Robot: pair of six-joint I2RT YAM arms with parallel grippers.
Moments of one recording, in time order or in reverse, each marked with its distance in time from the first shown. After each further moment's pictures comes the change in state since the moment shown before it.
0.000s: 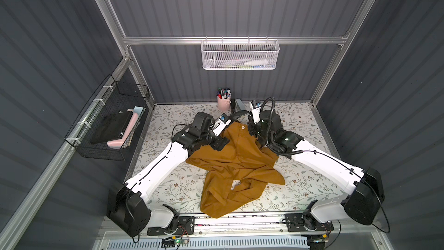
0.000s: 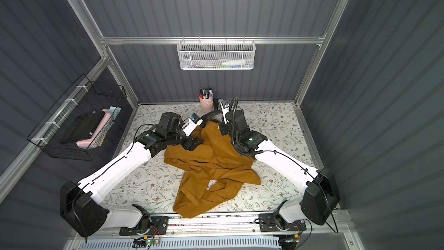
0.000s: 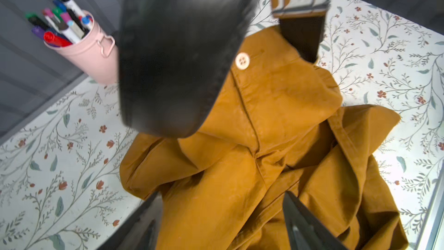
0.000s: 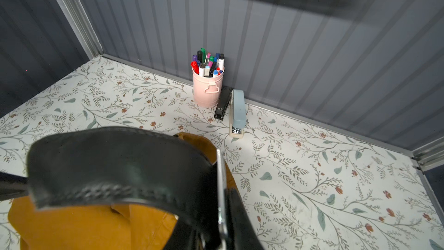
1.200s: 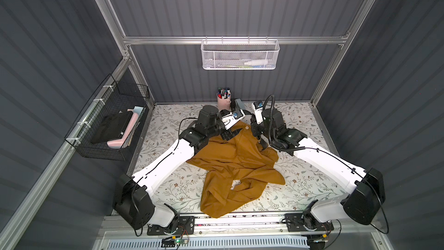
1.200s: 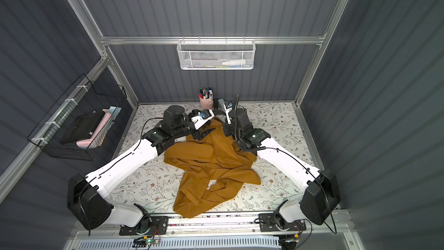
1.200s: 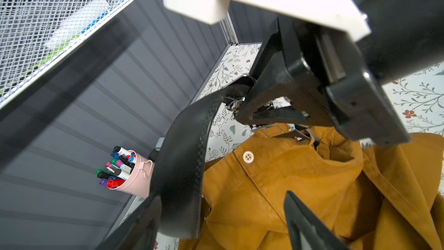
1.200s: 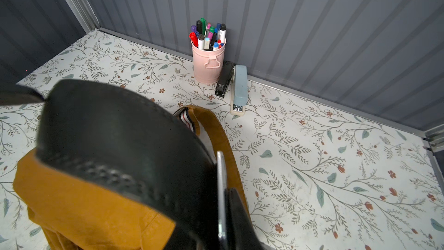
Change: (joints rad) left arm -0.053 0.107 0.108 0.298 0.063 0.303; right arm -0.055 -0.001 0.014 -0.122 -0.089 0.010
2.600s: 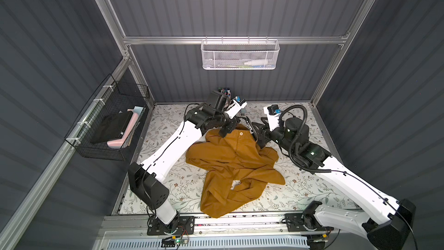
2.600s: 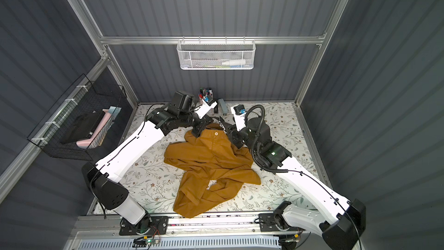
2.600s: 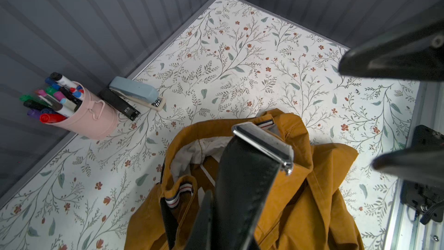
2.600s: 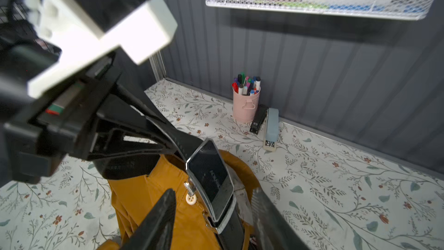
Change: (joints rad) left arm -0.016 0.189 0.446 -0.563 -0.022 -0.341; right arm 0.003 -0.294 -0.202 0.150 -0.203 -0.018
